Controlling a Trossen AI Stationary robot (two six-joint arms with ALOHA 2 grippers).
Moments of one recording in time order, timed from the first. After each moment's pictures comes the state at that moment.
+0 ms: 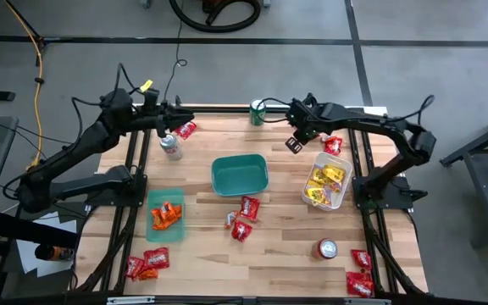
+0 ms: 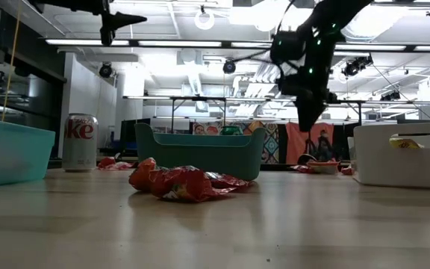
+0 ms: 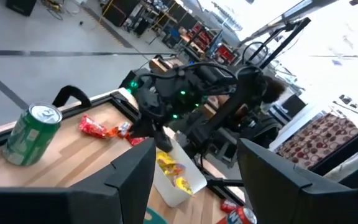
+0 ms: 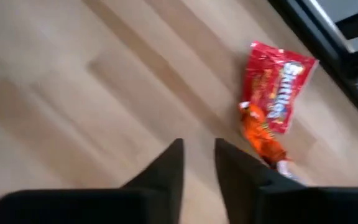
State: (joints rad) left arm 0.71 0.77 0.77 -0.05 0.50 -0.63; right arm -0.54 1.55 1.13 -0.85 0.19 0.20
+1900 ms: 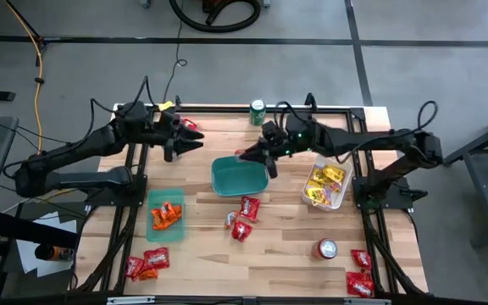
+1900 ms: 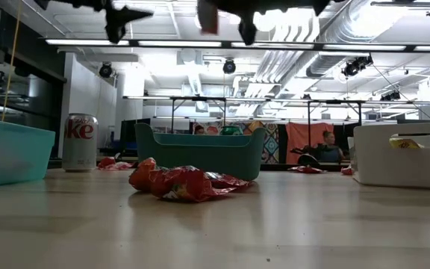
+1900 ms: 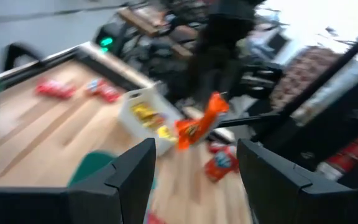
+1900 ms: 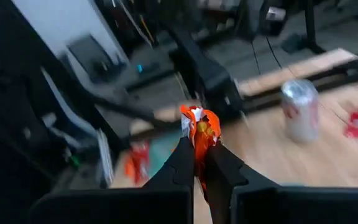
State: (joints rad) left arm 0.43 0.81 0.77 -0.12 0.44 -0.48; right arm -0.16 1.47 1.13 0.15 -0.31 0.34
